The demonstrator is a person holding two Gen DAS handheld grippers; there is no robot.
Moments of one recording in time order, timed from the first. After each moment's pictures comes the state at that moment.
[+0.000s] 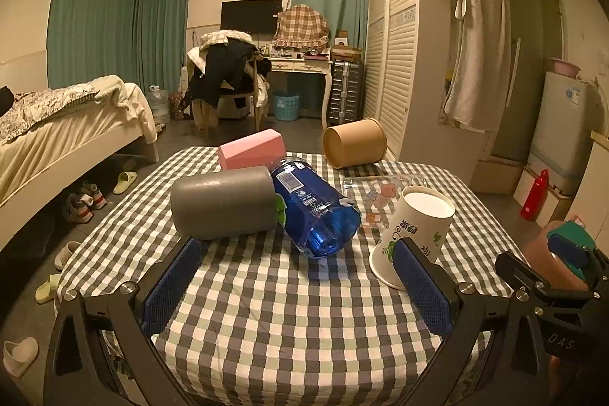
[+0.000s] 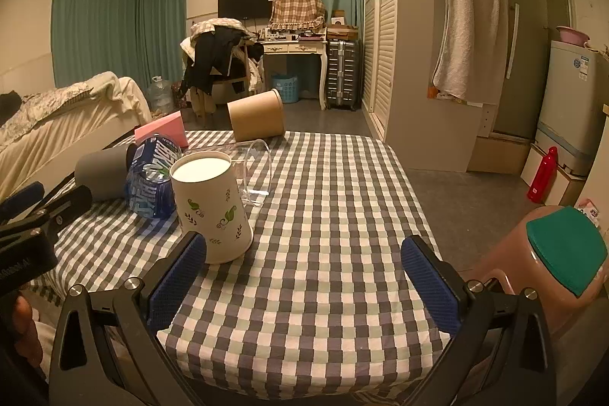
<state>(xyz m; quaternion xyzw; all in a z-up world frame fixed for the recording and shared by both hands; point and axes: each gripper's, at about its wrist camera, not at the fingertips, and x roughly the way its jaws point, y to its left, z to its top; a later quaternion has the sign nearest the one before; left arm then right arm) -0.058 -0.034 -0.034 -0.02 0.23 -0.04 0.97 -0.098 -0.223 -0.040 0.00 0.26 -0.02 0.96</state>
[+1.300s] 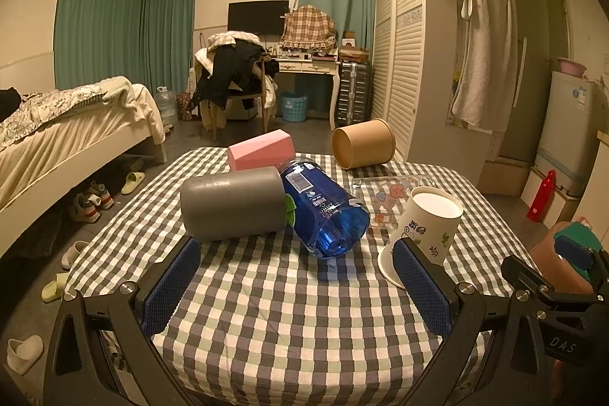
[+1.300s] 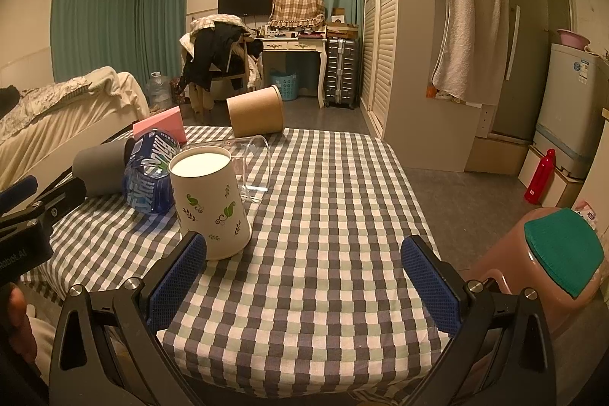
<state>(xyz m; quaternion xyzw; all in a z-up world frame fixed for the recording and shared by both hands) -0.059 -0.032 -0.032 -0.02 0.23 -0.02 0.97 -0.098 -0.223 -0.041 0.00 0.27 -0.03 0.96</state>
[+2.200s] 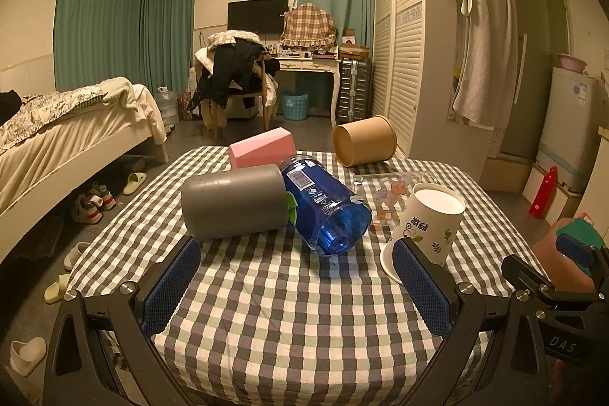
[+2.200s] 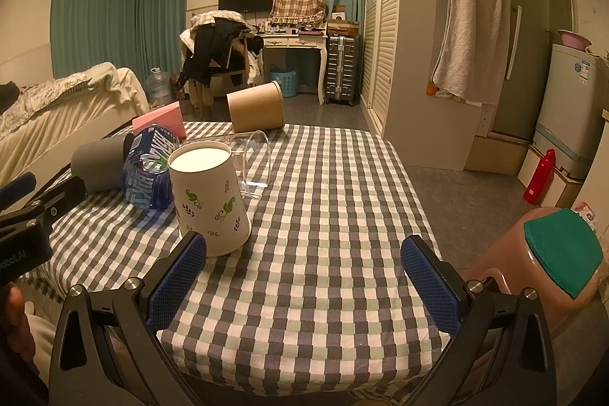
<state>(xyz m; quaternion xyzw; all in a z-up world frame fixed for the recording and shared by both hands) -0.060 -0.031 -0.032 -0.02 0.23 -0.02 0.97 -0.097 -0.222 -0.043 0.00 0.27 -0.03 0.96</state>
